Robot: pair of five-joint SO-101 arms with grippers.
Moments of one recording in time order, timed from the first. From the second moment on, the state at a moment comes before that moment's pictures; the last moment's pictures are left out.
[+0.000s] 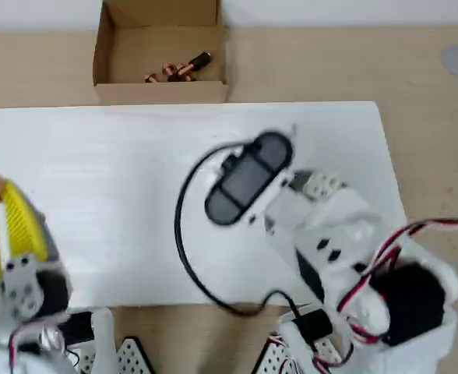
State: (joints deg) left arm -15.0 -104.4 38.5 56.5 -1.5; right arm -25.4 -54.5 9.9 97.2 26.9
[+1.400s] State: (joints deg) left arm 6.6 -102.4 44.0 50.2 19.9; right arm -59.7 -91.5 74.2 31.4 -5.7
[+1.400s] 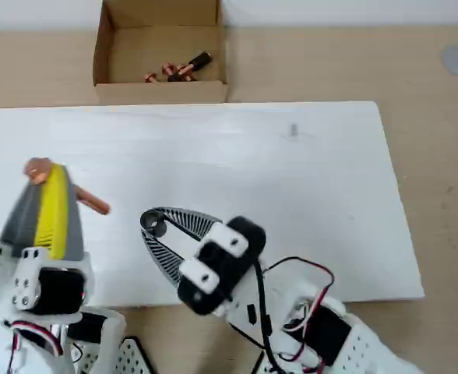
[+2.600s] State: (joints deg) left arm 27.4 -104.4 51.6 53.1 -1.1; right arm -59.7 -91.5 79.1 31.3 -10.9
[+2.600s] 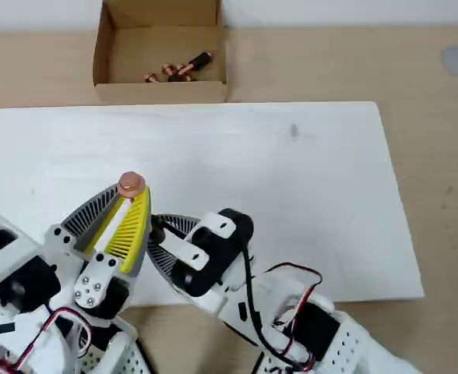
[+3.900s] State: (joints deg) left arm 23.0 -104.4 59.3 44.6 -0.9; right arm -59.7 -91.5 79.1 31.3 -13.0
